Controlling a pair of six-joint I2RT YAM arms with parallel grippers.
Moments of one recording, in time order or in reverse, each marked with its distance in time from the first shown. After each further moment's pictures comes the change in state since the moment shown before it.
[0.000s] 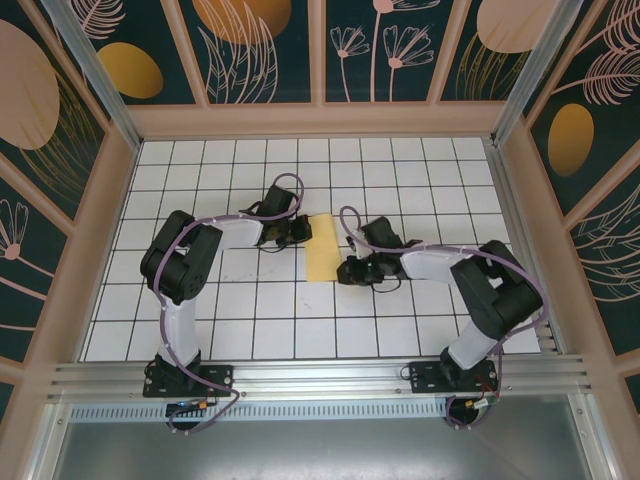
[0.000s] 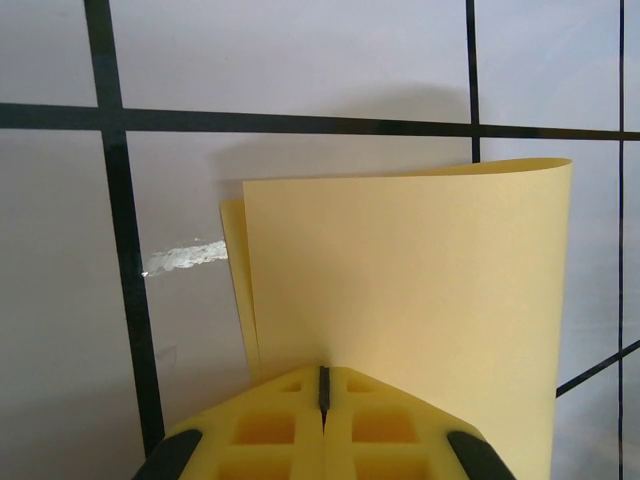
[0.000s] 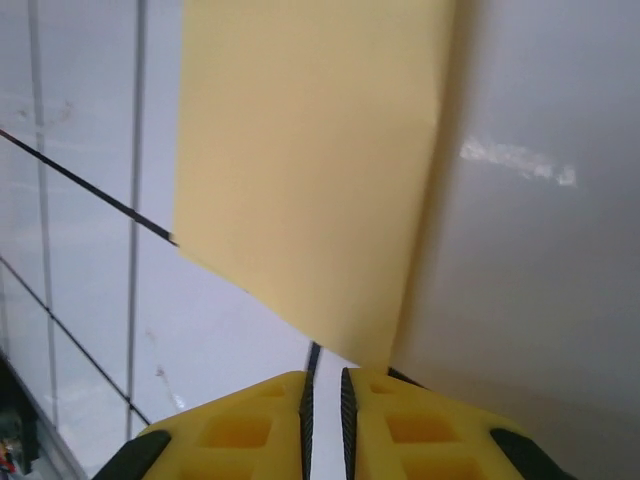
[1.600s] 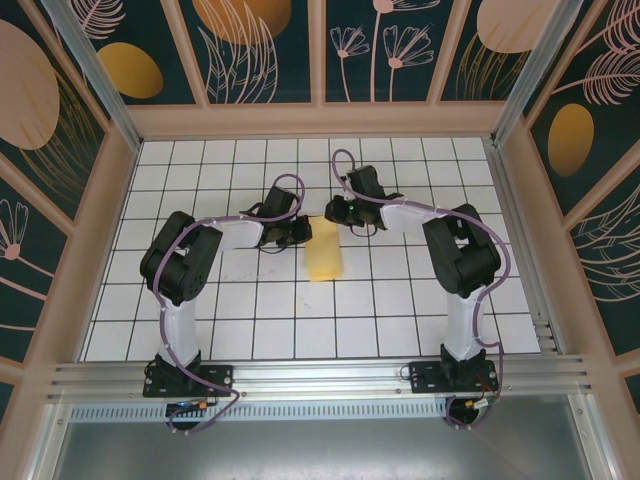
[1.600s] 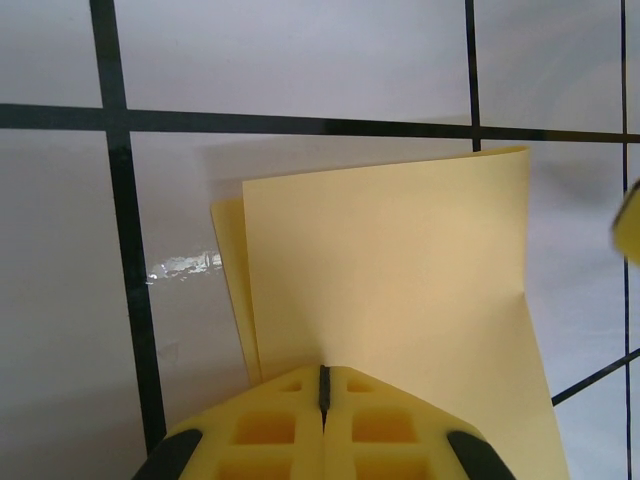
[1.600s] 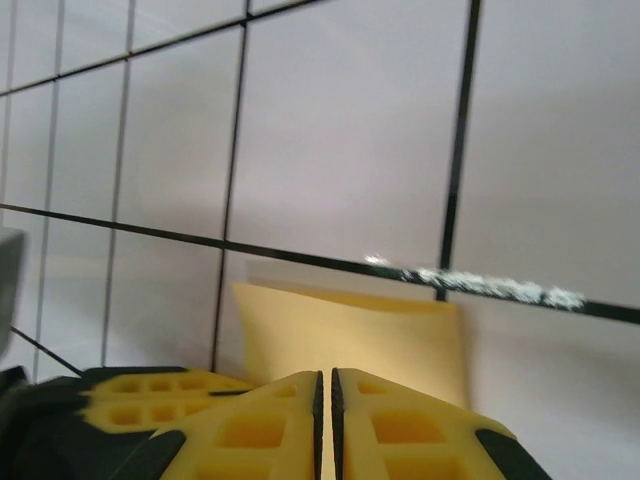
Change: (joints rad) left arm -0.008 -0.007 -0.011 0.007 -0.026 0.000; right arm -0.086 0.371 0.534 0.035 0.173 0.079
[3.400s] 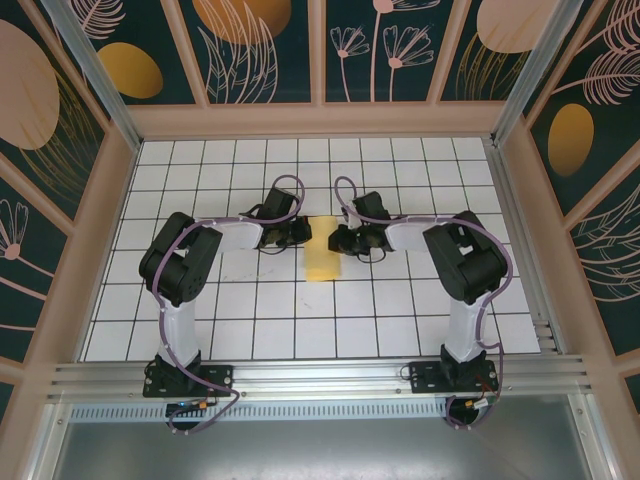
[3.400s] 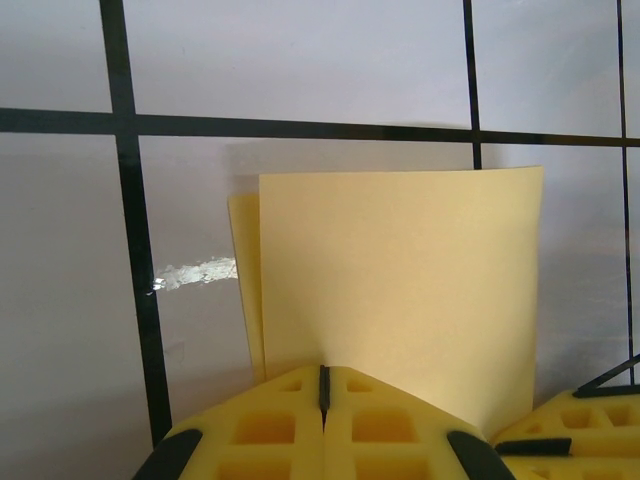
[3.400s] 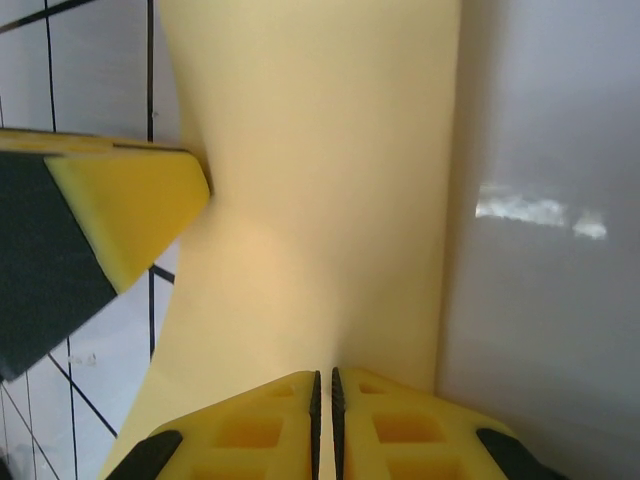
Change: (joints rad) left arm -0.003 -0.009 -0.019 0.028 -0.018 0.000; right arm 0.016 -0.071 -0.268 0.066 -0.165 -0.006
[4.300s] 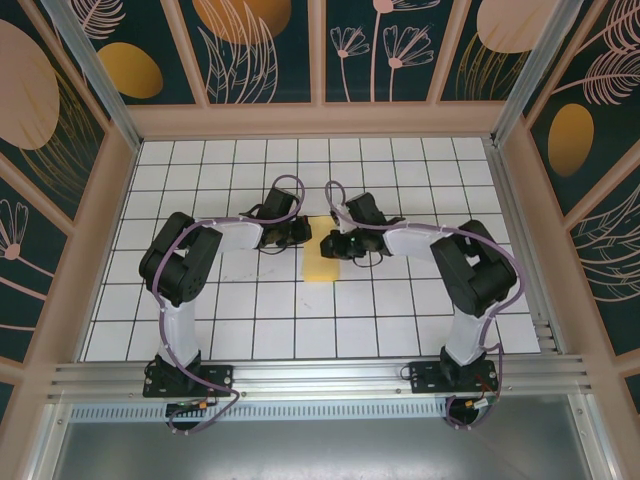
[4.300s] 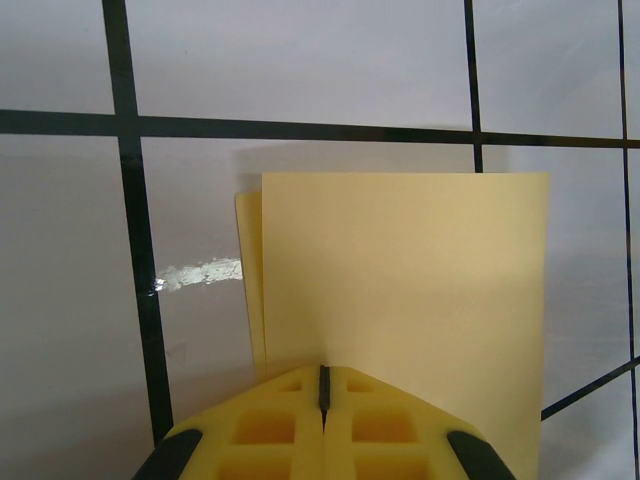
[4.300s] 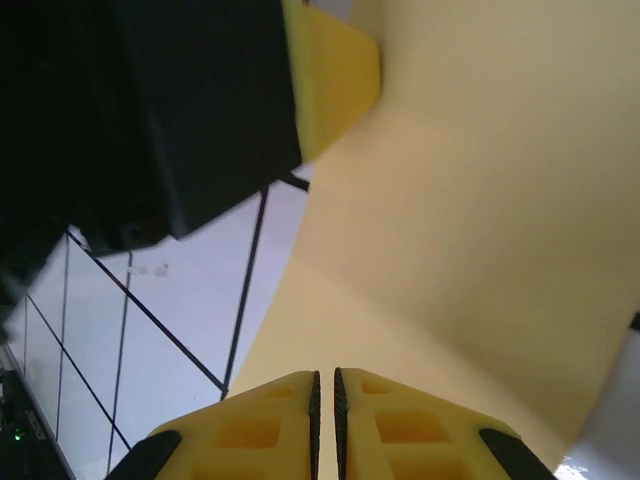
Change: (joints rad) left arm 0.000 0.000 0.000 0.000 -0.002 -0.001; right arm 0.078 -0.077 -0.003 -0.074 -0.027 -0.073
